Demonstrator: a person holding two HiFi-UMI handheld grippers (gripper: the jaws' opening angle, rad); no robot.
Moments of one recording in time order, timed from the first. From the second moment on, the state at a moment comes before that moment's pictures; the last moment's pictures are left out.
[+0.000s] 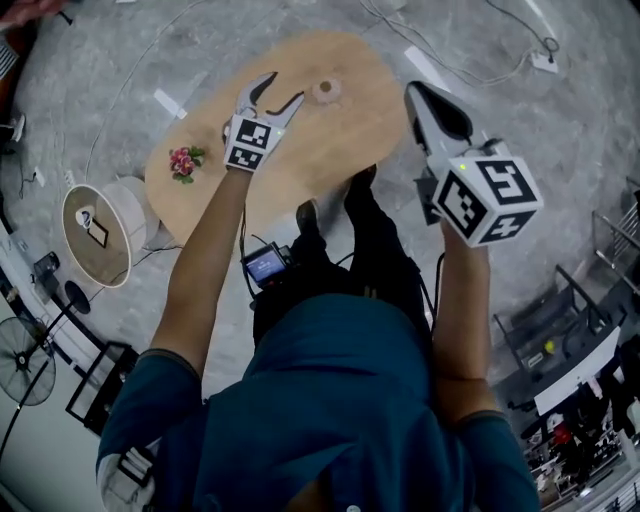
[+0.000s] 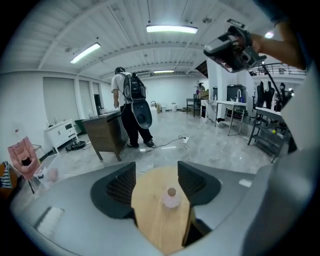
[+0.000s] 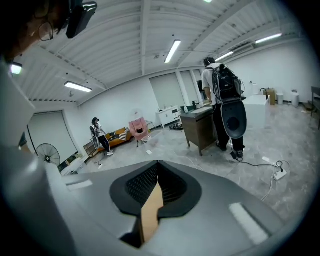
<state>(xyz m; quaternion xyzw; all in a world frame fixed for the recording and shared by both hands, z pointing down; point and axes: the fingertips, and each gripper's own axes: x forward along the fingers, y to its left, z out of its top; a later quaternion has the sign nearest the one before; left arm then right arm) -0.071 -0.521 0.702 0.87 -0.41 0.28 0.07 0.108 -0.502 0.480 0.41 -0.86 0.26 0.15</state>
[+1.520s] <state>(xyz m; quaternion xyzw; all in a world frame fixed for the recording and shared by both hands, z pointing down) -0.187 -0.309 0.257 0.90 -0.42 0.05 0.00 0.036 -0.347 0.188 0.36 -0.93 0.07 0.02</state>
